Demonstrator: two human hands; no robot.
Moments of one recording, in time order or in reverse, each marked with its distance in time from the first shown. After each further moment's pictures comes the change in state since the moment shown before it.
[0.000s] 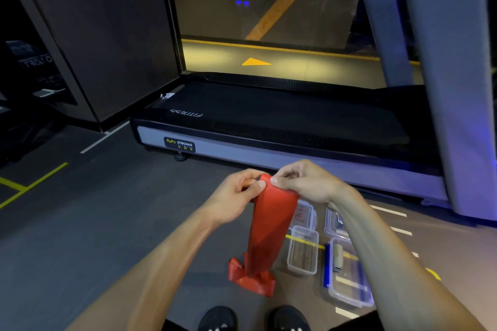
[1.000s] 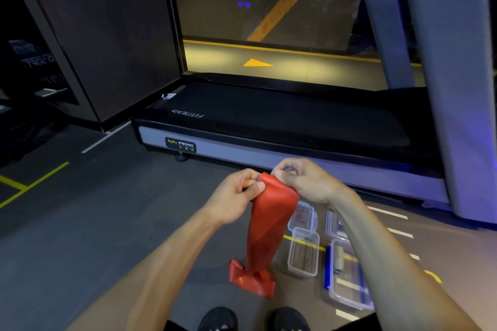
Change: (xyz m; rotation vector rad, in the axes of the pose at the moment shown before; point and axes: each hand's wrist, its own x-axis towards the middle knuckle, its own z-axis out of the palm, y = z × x) left_hand 0.001 -0.003 -0.004 0.070 0.045 -0.009; right_hand 0.006 0.000 0.004 0.008 0.045 -0.044
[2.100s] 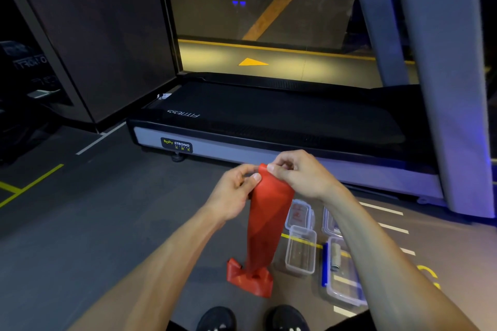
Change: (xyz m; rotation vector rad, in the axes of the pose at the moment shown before) left_hand 0.006 0.004 0.012 -0.164 0.090 -0.043; right_hand 0.002 -0.003 -0.002 -0.262 0.153 -0.124
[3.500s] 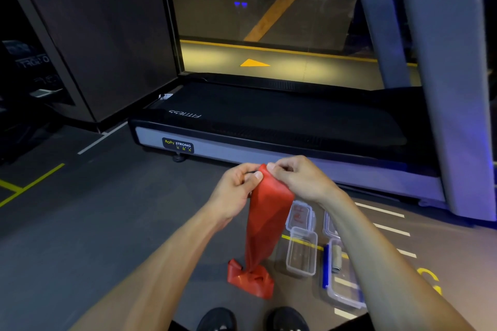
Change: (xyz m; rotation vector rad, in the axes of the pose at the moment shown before) left_hand 0.000 0.003 0.001 -0.134 0.014 0.030; right_hand 0.001 -0.003 0.010 0.123 -0.026 0.118
